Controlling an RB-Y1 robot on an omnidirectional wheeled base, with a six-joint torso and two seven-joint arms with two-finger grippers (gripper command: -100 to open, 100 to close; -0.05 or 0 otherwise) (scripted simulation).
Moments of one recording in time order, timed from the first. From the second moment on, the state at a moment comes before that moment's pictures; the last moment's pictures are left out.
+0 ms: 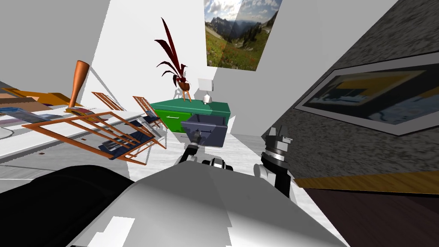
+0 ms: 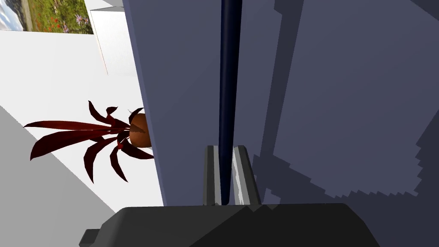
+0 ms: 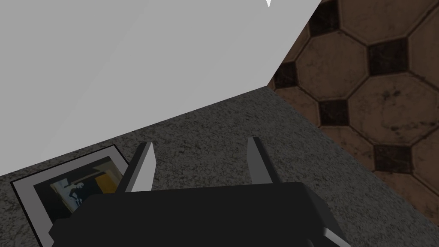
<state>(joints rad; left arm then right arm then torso) 0.49 0.01 -0.07 -1.95 0.05 -0.26 -0.04 0.47 0.02 -0.07 -2.37 -0.01 -0.44 0.12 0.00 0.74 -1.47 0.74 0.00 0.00</state>
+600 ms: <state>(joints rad) 0.56 0.01 -0.09 -2.10 0.05 -0.17 -0.04 0.48 0.02 -0.07 -2.37 -0.01 -0.44 0.12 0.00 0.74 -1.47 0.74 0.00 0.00</state>
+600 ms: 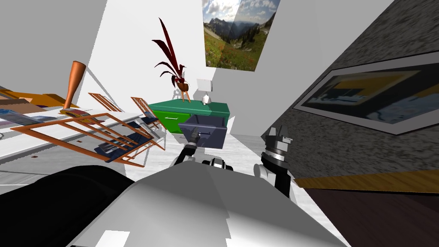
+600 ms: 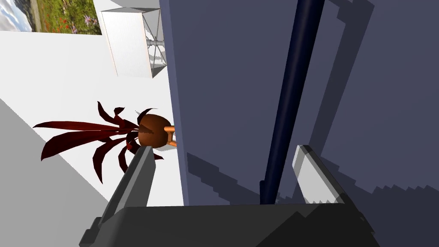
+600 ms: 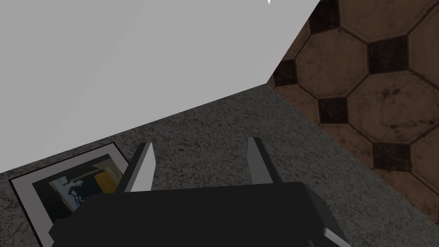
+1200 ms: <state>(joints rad) 0.62 0.01 -0.09 -2.21 0.06 -0.10 -0.04 0.48 0.02 -0.07 -2.37 -0.01 -0.44 0.12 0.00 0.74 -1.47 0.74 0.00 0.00</state>
